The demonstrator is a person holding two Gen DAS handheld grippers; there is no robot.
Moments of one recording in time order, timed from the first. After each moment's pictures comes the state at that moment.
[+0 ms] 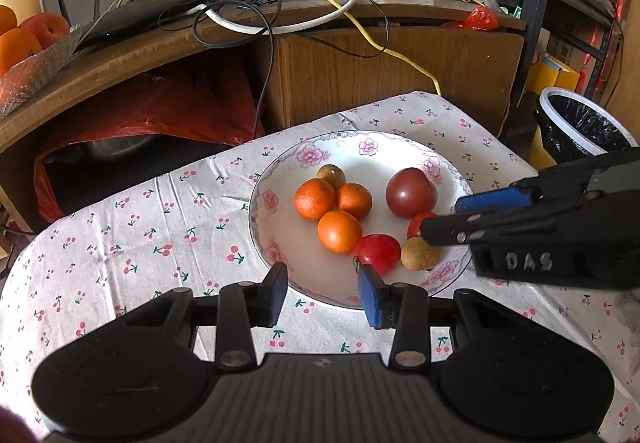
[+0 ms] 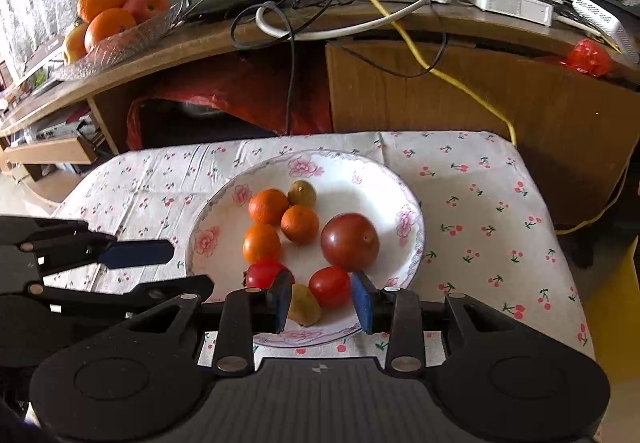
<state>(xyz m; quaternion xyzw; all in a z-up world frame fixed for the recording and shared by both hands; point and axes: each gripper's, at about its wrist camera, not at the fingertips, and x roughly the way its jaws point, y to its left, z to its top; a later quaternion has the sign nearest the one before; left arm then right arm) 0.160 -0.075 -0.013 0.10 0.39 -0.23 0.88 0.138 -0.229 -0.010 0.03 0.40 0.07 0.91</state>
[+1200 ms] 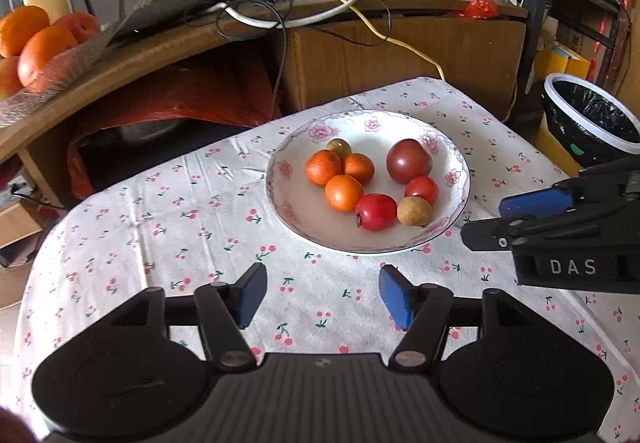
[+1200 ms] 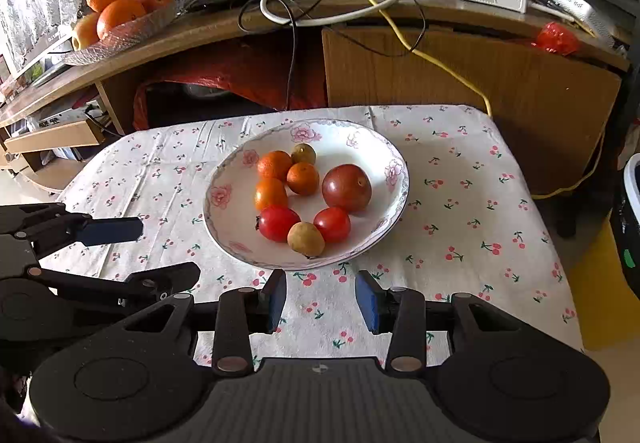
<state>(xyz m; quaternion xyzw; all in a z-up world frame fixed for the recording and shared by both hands) 0.115 -0.068 -0.003 0.12 0.40 -0.19 0.89 0.087 -0.222 0.000 0.03 0.42 0.05 0.91</state>
